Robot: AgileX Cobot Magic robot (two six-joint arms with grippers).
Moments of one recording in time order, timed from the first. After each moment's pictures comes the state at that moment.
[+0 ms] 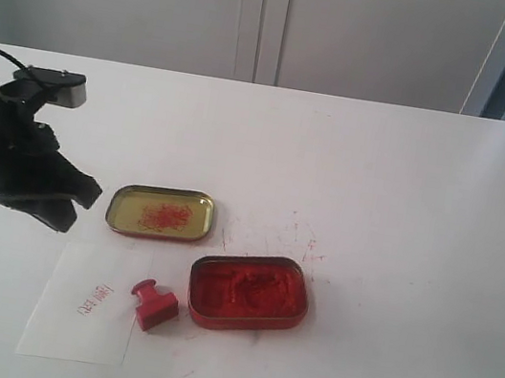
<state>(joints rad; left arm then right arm) -0.33 1.53 -0.96 -0.38 0.80 0.29 -0.10 0.00 -0.01 -0.04 0.36 0.05</state>
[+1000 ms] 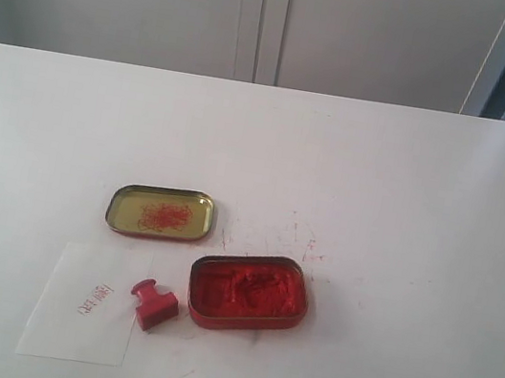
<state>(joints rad) -0.20 1.27 -0.83 -0.11 0.92 0.13 -0.10 0.00 -0.01 -0.04 0.36 0.05</state>
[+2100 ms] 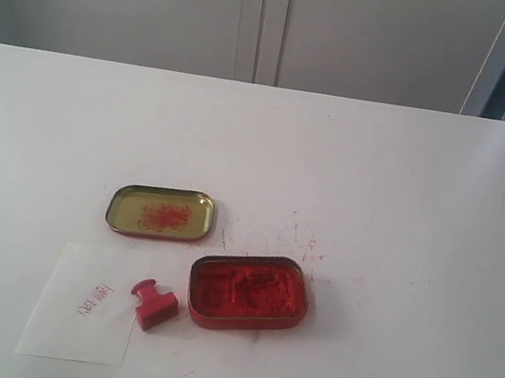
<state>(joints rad) -0.06 0.55 -0.53 -0.36 0.91 0.36 -0.10 0.00 -0.01 -0.04 0.36 0.05</state>
